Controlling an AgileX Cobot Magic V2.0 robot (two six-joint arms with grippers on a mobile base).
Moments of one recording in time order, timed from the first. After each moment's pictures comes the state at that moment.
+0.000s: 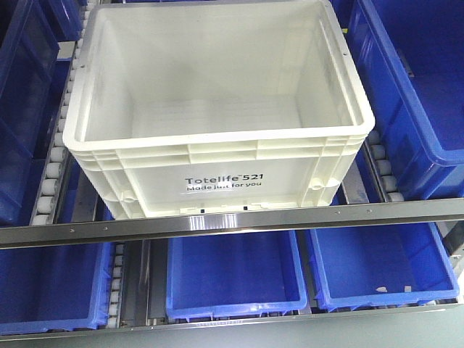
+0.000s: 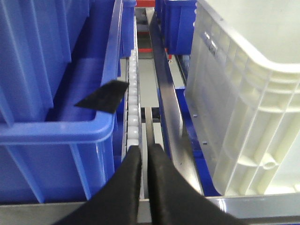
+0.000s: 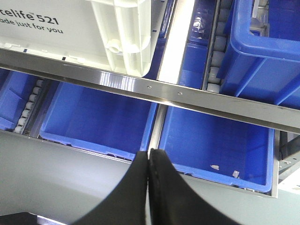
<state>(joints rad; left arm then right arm) 0.02 0.06 -0.11 0.03 0.31 -0.06 0.44 0.43 -0.65 -0.16 1.04 0.14</state>
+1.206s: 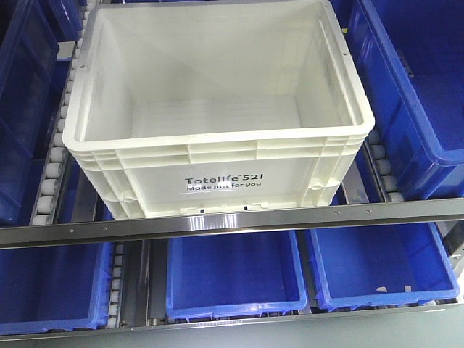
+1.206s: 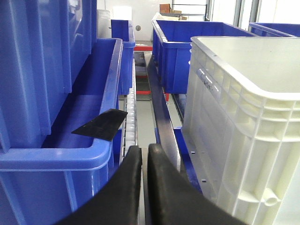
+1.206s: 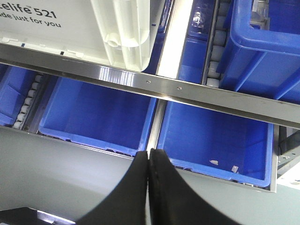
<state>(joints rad) 0.02 -0.01 0.03 0.03 0.06 -0.08 0.44 0.43 -0.65 -0.16 1.06 0.14</state>
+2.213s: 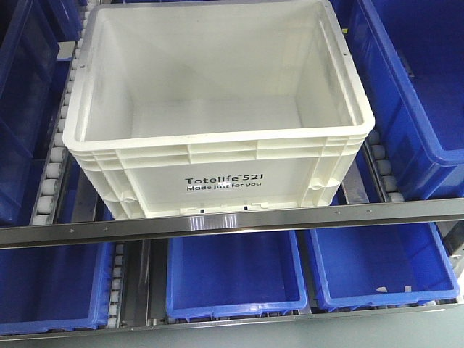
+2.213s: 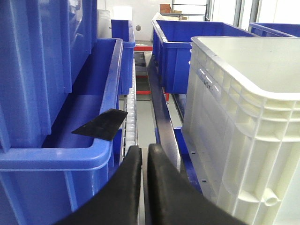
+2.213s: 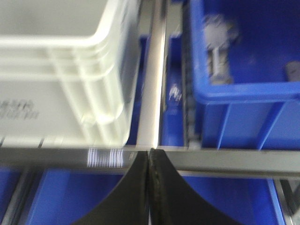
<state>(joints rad) 0.02 -0.01 0.03 0.03 0.06 -0.08 0.18 0.24 -0.39 -0.11 0.59 0.15</state>
